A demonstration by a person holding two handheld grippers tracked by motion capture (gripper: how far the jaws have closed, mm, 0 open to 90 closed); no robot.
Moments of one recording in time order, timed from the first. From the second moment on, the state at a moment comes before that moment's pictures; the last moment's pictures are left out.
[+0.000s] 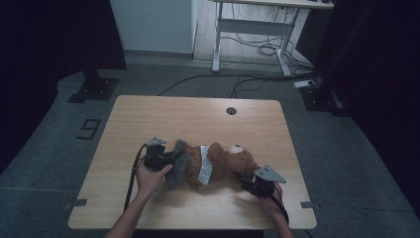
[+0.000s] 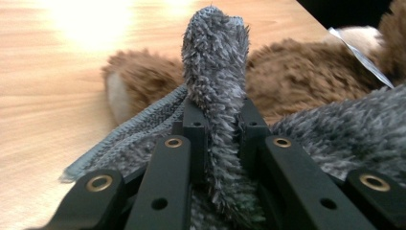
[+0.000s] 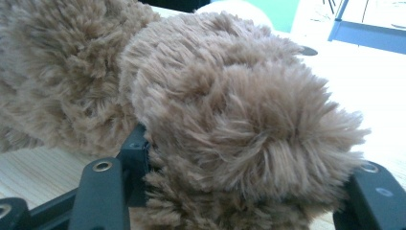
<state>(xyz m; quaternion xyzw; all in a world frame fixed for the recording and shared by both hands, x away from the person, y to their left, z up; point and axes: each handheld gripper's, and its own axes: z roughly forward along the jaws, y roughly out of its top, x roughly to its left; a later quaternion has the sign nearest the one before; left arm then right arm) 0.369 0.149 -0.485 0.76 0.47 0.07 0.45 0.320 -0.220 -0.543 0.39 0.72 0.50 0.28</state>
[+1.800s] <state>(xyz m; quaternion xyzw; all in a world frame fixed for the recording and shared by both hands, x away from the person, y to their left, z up) 0.375 0.105 -0.466 0.77 0.42 0.12 0.47 0.358 -0.210 -0.538 0.48 0.69 0.50 0.23</state>
